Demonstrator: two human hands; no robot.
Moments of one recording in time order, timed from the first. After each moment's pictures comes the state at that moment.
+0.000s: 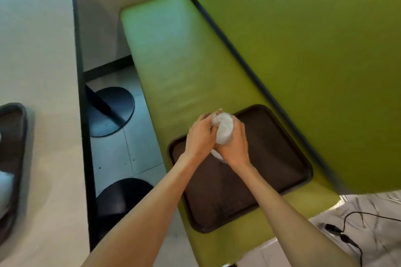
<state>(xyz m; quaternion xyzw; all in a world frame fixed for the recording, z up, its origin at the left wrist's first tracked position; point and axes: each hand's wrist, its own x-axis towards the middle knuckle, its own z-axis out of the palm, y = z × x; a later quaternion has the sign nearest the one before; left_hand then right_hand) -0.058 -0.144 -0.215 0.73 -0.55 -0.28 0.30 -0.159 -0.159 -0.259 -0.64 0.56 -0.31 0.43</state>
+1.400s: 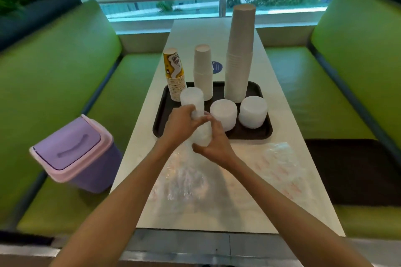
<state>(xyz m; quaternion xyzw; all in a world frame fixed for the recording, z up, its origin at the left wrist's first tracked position) 0.288 0.355 0.036 0.86 -0.40 -0.11 0.31 0.185 0.295 -0.030 -0.81 0.26 -0.18 0.49</state>
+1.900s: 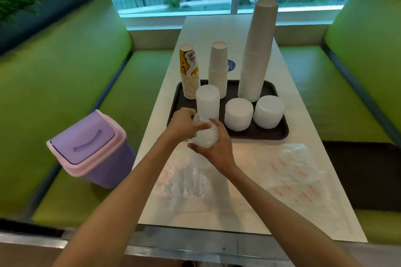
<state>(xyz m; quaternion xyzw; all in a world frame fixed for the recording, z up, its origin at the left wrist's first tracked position) 0.313 0.390 0.039 0.84 -0.34 -0.25 0.34 0.213 0.333 -0.052 -0.77 0.31 -0.26 0.49</state>
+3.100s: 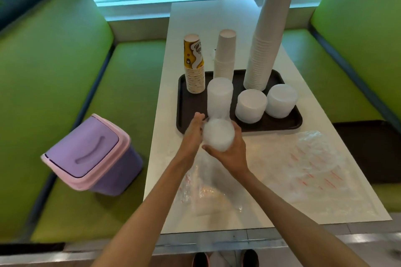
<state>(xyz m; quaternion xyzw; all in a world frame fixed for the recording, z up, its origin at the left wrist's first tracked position) 0.337 0.424 -0.013 0.69 -0.19 -0.42 0.56 0.239 0.361 -0.087 -0.72 0.37 -0.34 0.48</state>
